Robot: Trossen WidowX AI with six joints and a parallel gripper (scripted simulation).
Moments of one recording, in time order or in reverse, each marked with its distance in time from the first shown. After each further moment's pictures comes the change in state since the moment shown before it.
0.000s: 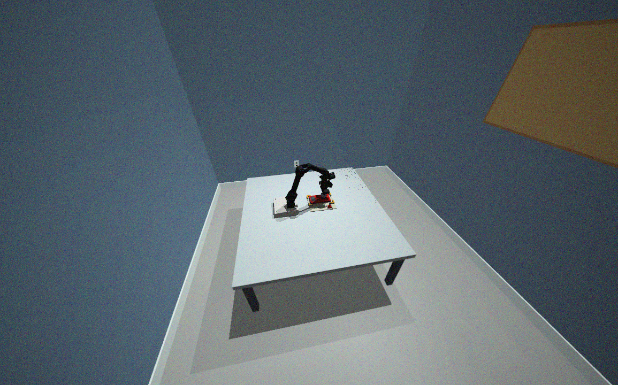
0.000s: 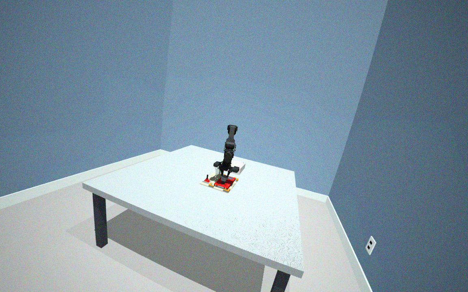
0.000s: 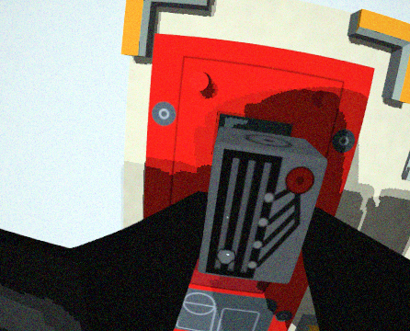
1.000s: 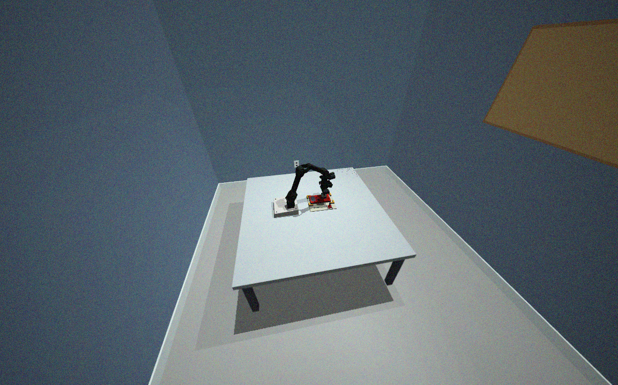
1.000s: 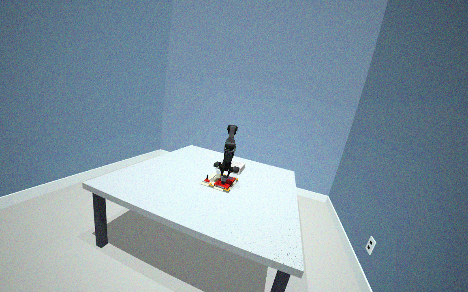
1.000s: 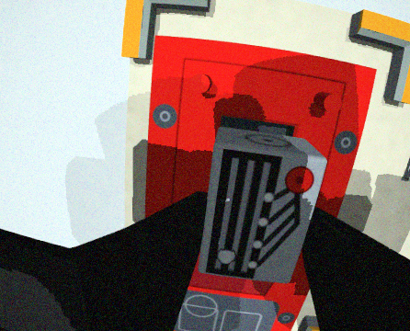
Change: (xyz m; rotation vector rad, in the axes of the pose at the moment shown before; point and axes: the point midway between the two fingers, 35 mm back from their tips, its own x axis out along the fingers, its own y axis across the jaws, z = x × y) arm 0.001 0.001 0.001 0.006 -0.001 0.000
